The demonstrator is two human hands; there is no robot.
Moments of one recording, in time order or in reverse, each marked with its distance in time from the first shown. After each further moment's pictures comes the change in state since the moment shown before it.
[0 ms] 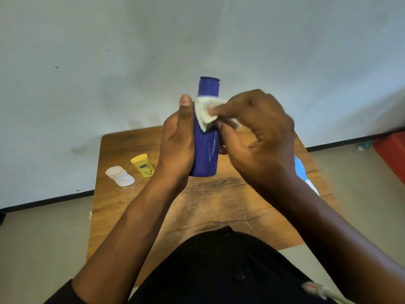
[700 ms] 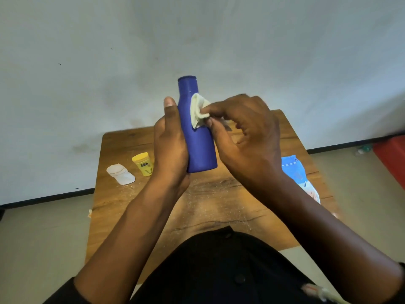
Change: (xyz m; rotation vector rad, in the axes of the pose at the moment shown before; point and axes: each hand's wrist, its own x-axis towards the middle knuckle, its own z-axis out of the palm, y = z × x) left_hand 0.001 -0.010 -0.006 -0.218 0.192 -0.121; right_hand 0.001 -0.003 0.020 0.032 -0.019 0.039
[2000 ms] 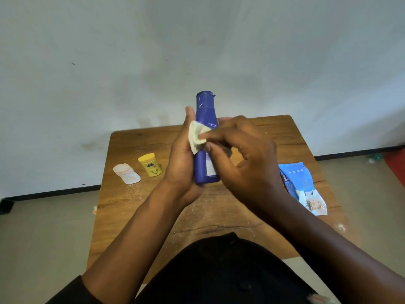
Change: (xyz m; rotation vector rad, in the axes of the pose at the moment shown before) left_hand 0.001 -0.017 -0.004 -0.458 -0.355 -0.332; right_hand -0.018 -0.008 0.004 0.128 -0.167 0.050
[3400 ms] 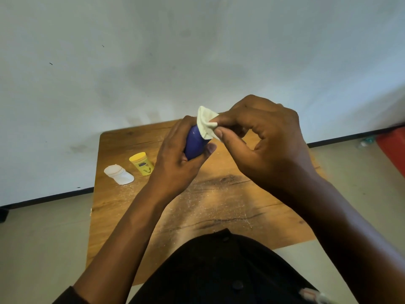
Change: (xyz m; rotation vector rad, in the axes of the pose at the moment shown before) left_hand 0.017 -0.011 -0.042 1.248 0.010 0.615; right_hand 0.015 0.009 -0.047 -0.153 -0.065 -0.063
